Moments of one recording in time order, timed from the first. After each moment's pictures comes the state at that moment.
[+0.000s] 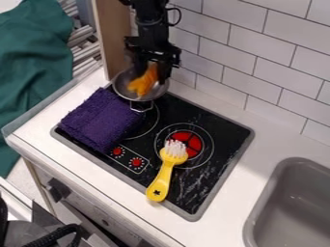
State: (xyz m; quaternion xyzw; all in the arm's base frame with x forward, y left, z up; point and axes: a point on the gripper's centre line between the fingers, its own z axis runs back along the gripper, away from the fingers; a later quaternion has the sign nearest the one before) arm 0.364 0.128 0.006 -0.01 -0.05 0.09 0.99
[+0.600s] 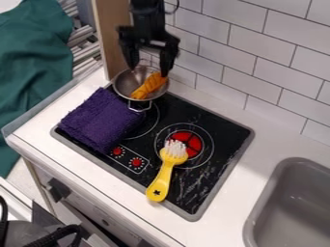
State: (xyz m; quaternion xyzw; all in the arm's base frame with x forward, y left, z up) arm 0.353 0.101 0.045 0.00 -0.08 0.09 0.99
